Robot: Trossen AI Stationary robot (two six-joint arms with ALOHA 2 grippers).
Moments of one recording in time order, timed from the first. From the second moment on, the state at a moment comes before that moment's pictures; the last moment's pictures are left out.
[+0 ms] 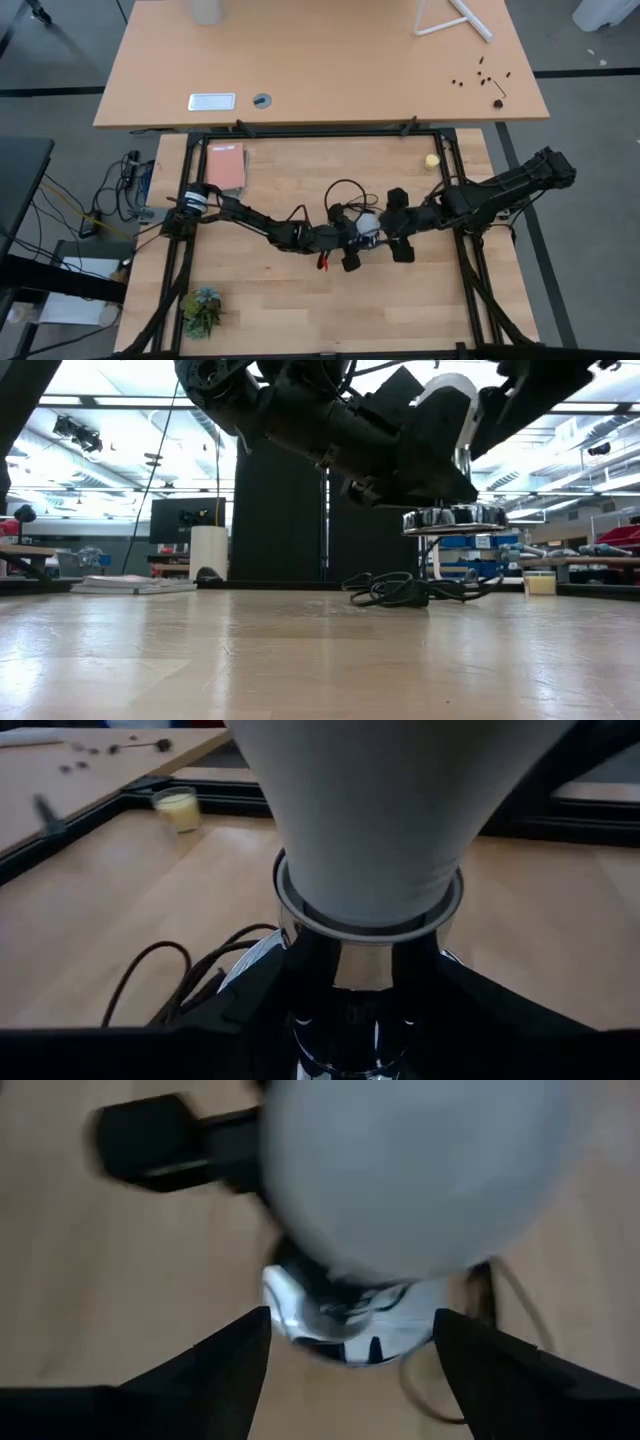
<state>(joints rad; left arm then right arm) -0.19 2.08 1.26 0.50 -0.43 -0.12 0.30 1.20 0.95 -0.71 0.22 0.23</state>
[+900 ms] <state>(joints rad) -0.19 2.08 1.26 0.49 -0.54 -0.16 0.40 1.25 1.12 -0.82 0.17 0.21</state>
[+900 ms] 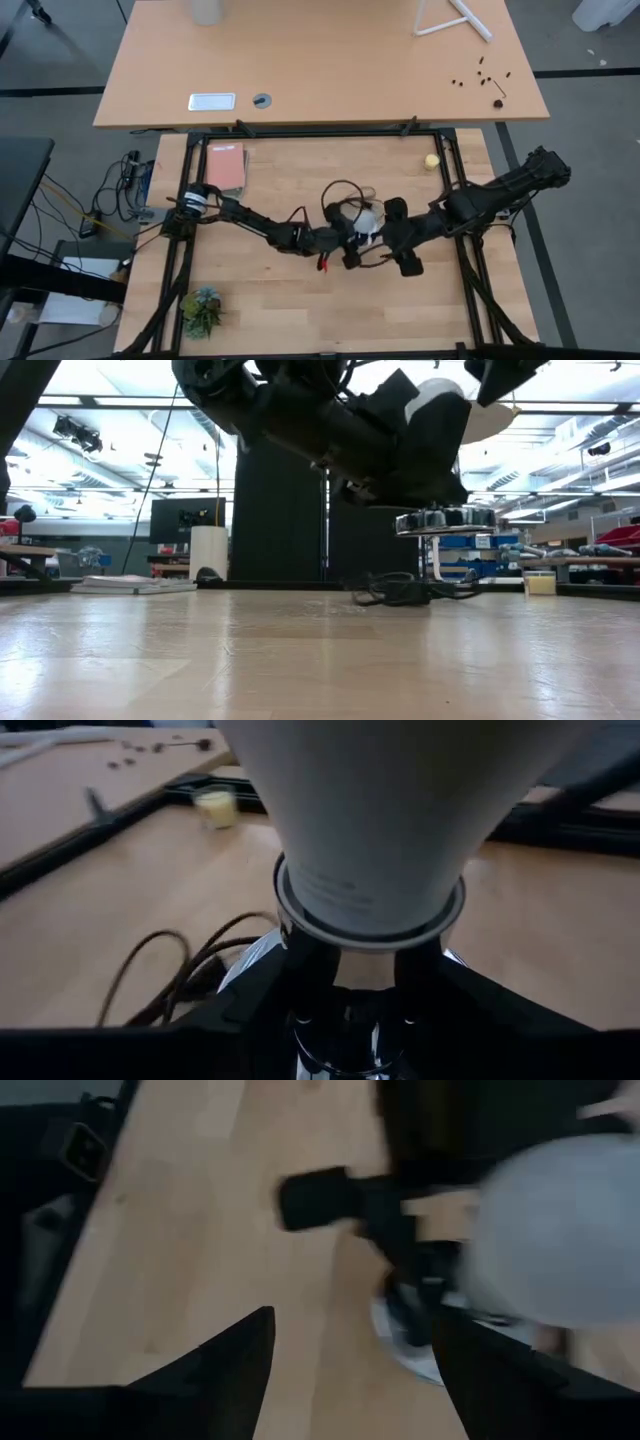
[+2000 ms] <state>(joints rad) -0.19 2.08 1.26 0.52 -0.49 -0.12 0.36 1.34 1.13 -0.89 0.17 0.26</state>
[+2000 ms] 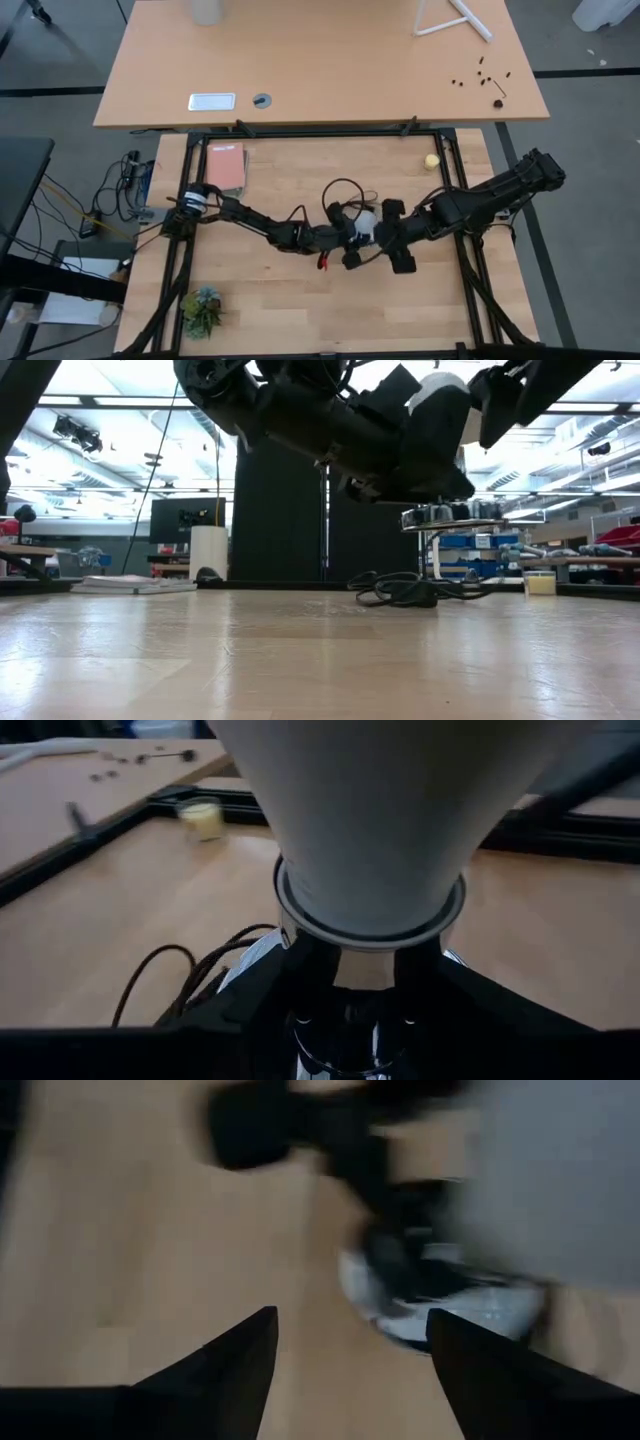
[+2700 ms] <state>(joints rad) -0.19 2.08 1.26 0.54 -0.51 -0.15 0.38 1.34 1.13 -0.79 0.04 0.25</state>
